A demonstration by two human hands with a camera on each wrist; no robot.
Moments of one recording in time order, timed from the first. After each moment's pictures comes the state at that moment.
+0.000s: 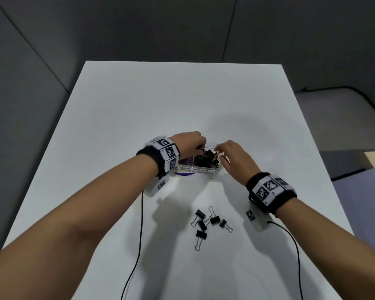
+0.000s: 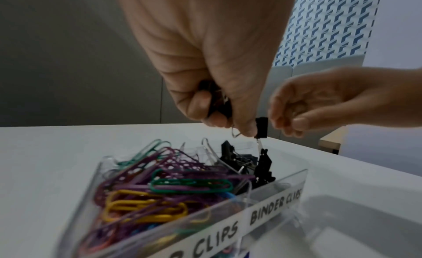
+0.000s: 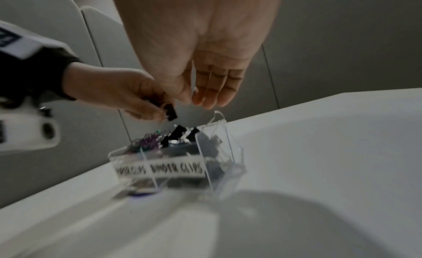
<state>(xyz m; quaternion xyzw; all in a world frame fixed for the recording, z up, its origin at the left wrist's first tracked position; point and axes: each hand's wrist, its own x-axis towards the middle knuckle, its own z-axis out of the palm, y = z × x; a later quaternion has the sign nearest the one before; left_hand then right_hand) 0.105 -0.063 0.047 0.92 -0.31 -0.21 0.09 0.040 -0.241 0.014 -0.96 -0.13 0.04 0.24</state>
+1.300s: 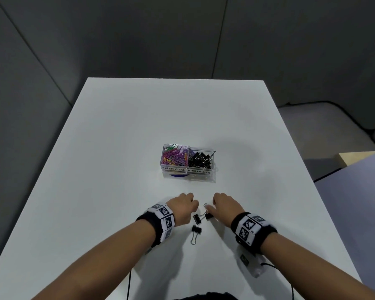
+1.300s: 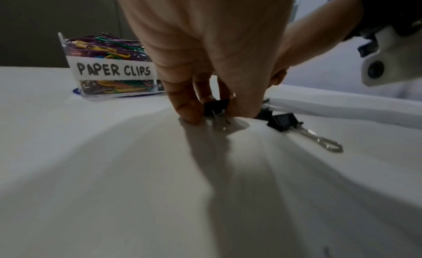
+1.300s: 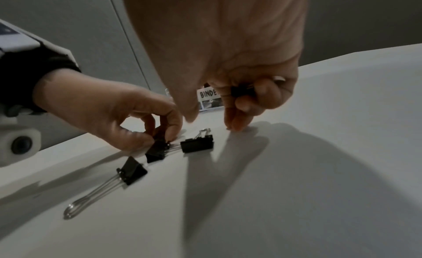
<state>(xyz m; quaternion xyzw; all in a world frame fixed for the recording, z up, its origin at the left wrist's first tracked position) -0.038 -0.052 -0.037 0.90 -0.34 -0.26 0.01 -0.059 -0.218 -0.029 -0.96 0.01 0.25 0.15</state>
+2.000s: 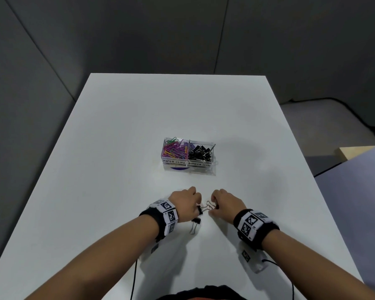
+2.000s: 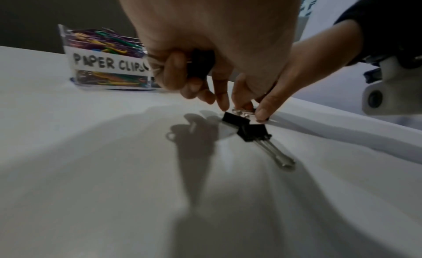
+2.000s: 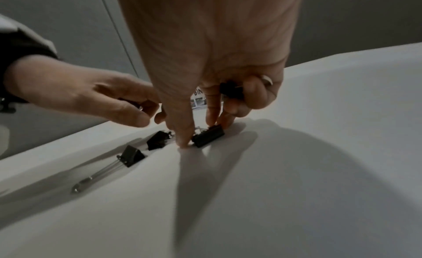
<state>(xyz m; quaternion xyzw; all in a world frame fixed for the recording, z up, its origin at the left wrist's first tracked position) -0.056 -0.062 -0.030 0.93 -0.29 -0.23 0.05 -0.076 -0.228 -0.029 -0.95 -0.02 0.26 0.15</state>
